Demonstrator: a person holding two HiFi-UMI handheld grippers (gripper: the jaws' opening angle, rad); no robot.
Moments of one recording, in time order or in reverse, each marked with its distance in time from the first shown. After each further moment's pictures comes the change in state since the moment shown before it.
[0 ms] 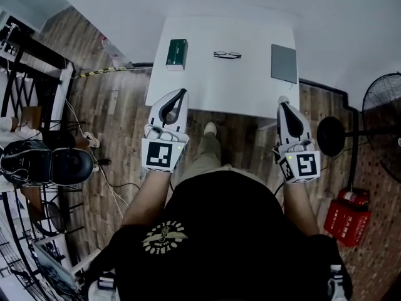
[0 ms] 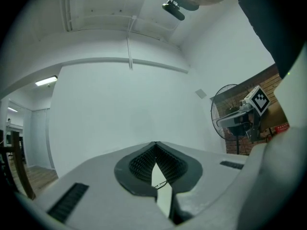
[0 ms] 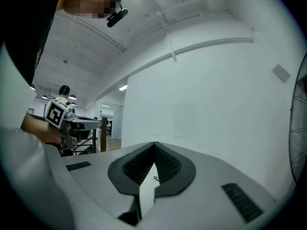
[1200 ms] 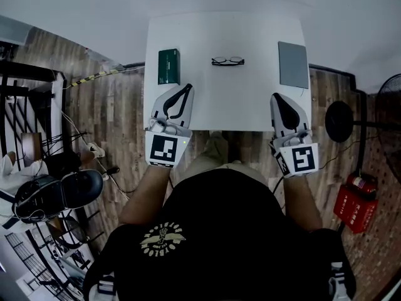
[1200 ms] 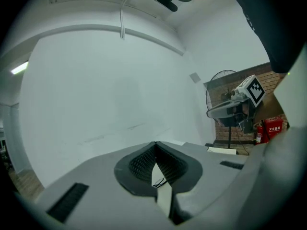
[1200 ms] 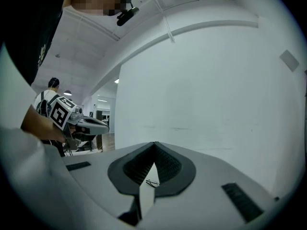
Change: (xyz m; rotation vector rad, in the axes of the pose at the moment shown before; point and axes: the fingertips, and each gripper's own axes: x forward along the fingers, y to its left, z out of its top) left arm 0.174 0.065 -0.096 0.025 0.197 -0.187; right arm 0.175 -0.046 -0.050 0.018 0.089 -0.015
